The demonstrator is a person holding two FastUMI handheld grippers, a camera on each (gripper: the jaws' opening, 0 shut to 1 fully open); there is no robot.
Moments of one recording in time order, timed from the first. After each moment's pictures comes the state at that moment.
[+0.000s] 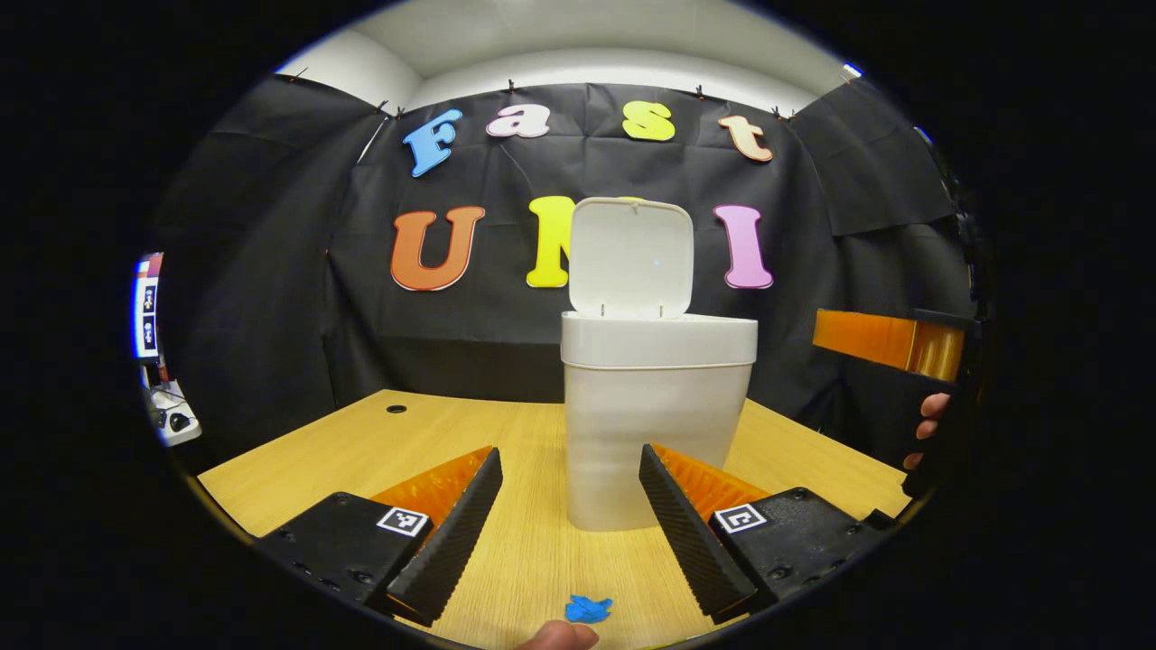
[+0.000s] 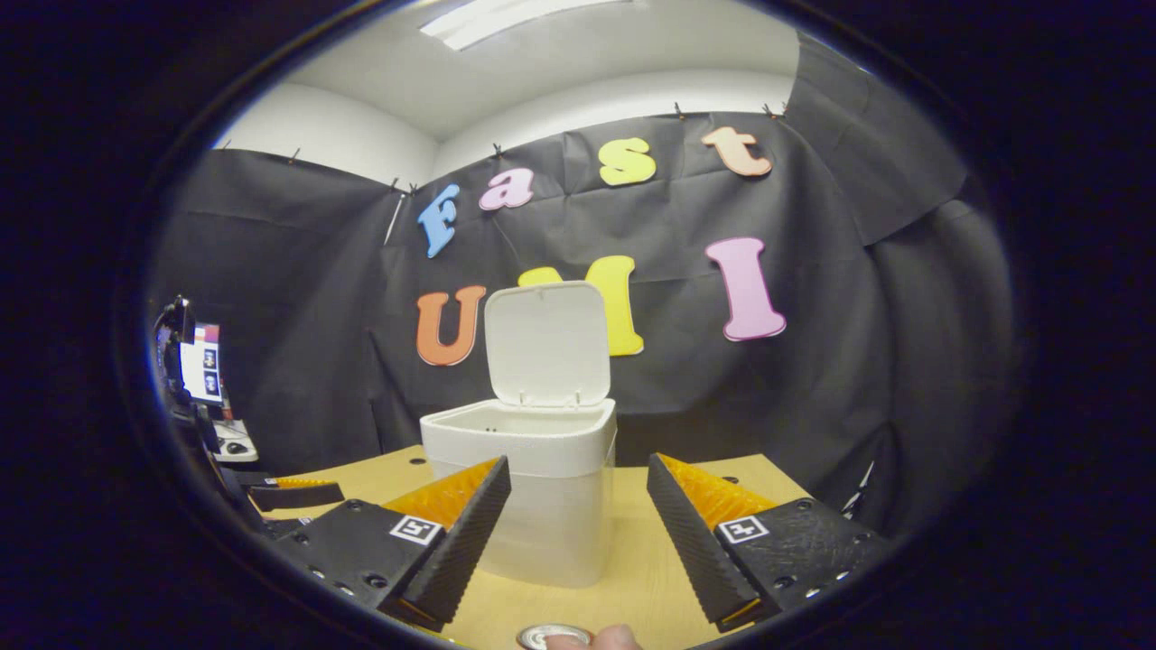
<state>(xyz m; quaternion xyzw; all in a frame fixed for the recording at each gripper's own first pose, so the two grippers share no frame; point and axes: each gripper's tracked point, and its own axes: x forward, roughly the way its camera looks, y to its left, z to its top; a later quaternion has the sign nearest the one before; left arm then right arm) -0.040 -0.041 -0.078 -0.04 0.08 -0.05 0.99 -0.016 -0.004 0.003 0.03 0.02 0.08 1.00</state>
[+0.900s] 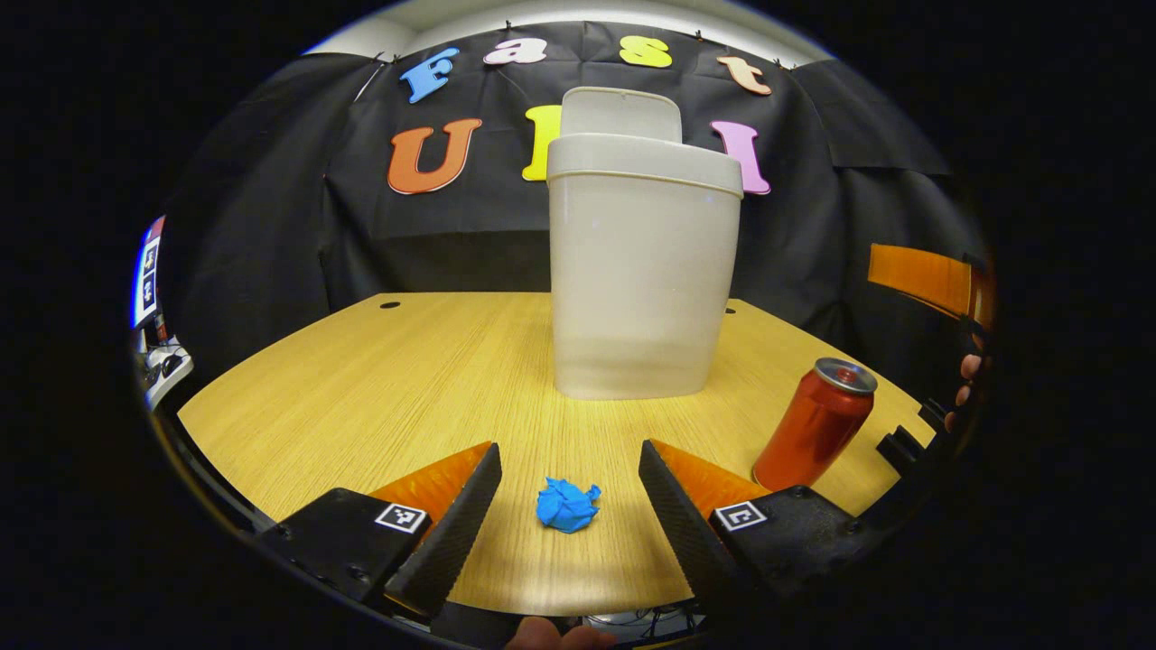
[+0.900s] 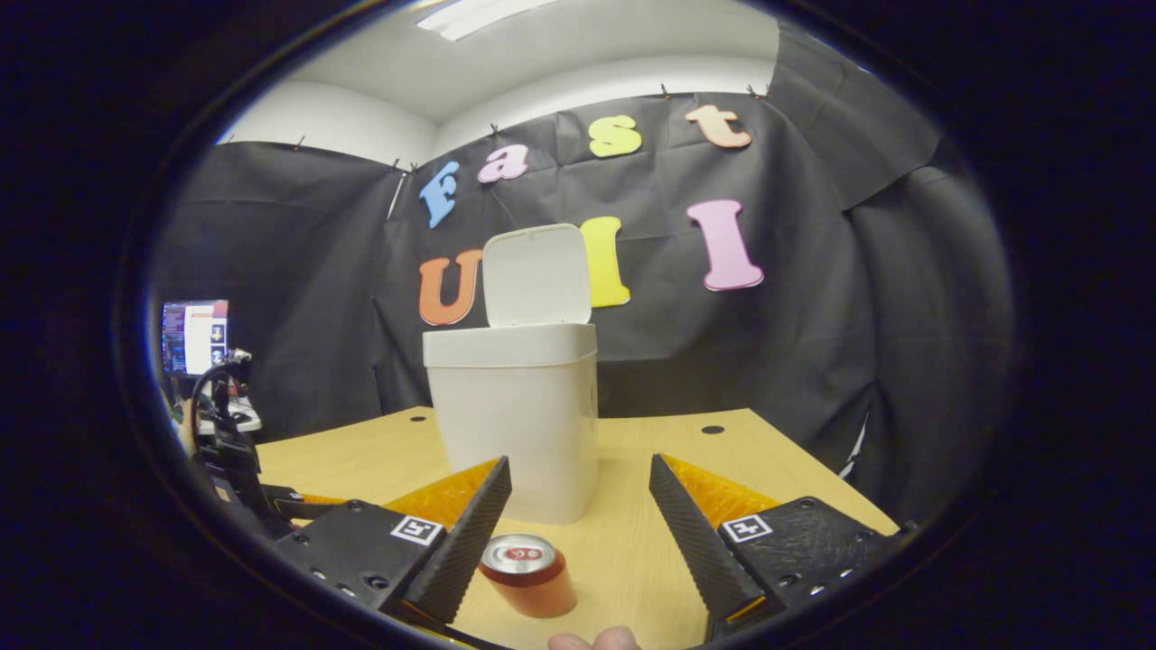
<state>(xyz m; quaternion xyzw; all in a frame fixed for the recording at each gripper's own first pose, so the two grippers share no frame) -0.095 -0.065 -0.207 -0.04 0.22 -0.05 0.97 -0.069 -0.033 -0.085 0.02 0.07 0.08 0.99</state>
